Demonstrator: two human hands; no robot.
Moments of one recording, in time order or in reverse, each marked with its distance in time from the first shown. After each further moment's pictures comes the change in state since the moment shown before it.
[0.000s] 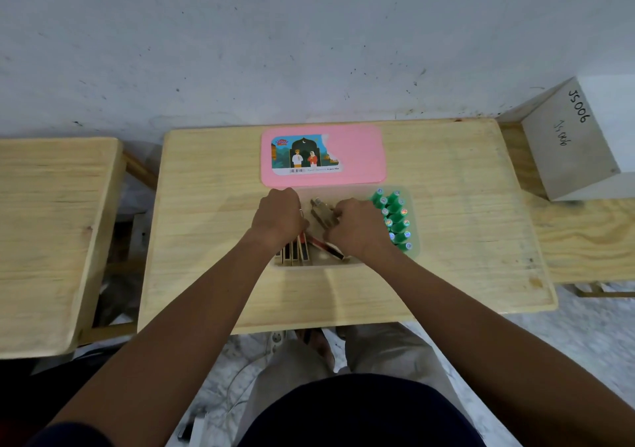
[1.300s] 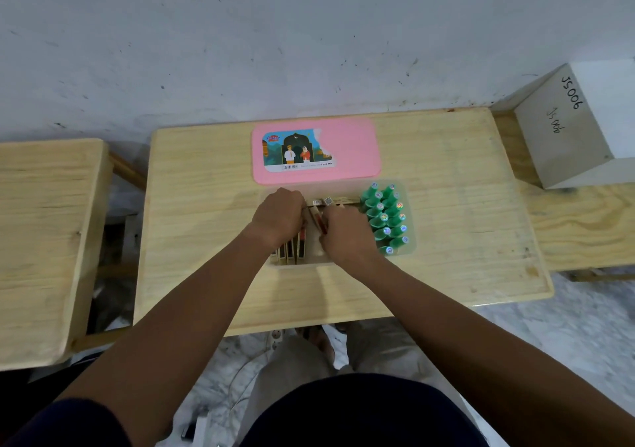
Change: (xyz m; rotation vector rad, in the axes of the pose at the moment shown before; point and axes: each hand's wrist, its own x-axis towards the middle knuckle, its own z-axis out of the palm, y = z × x) left_hand 0.016 -0.004 0.013 0.198 -0.069 0.264; right_hand -0.012 -0.006 0.020 -0.090 0.056 -0.019
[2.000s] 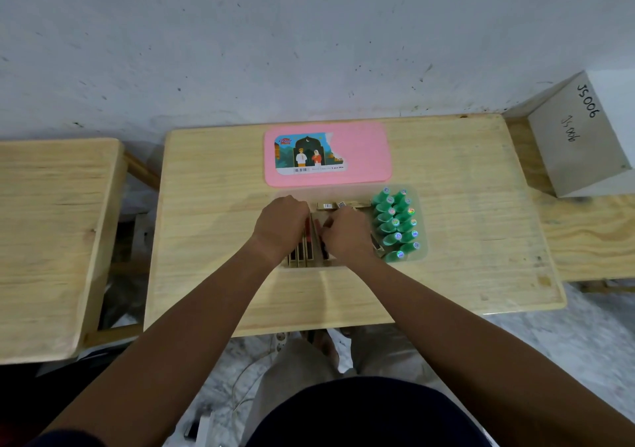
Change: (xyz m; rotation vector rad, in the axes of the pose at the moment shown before) left_hand -0.018 -0.009 -0.003 0.285 0.072 0.083; right_hand 0.019 -0.016 0.017 0.329 -0.037 0.218
